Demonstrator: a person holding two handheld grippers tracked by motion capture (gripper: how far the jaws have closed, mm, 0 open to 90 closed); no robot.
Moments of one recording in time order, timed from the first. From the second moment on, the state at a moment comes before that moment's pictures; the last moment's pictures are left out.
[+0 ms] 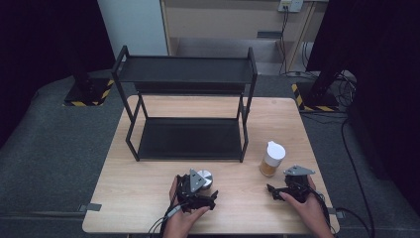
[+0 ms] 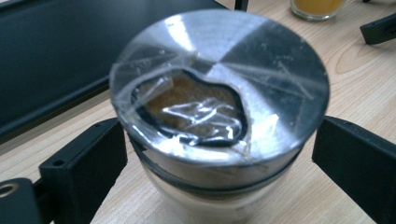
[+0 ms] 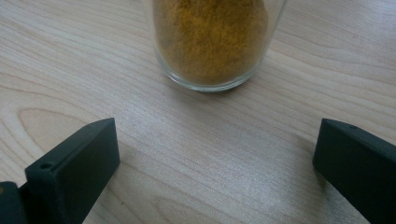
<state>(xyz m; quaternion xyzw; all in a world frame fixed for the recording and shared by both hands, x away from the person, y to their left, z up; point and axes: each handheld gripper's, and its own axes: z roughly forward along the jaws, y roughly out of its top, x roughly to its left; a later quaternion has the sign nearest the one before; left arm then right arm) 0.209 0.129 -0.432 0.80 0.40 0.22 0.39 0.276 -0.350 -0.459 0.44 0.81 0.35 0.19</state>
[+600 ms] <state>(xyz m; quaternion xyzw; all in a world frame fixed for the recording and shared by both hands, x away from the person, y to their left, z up) 0.218 0.135 -0.438 0.80 0.41 0.19 0.39 0.276 -0.350 -0.459 0.44 0.81 0.35 0.19</state>
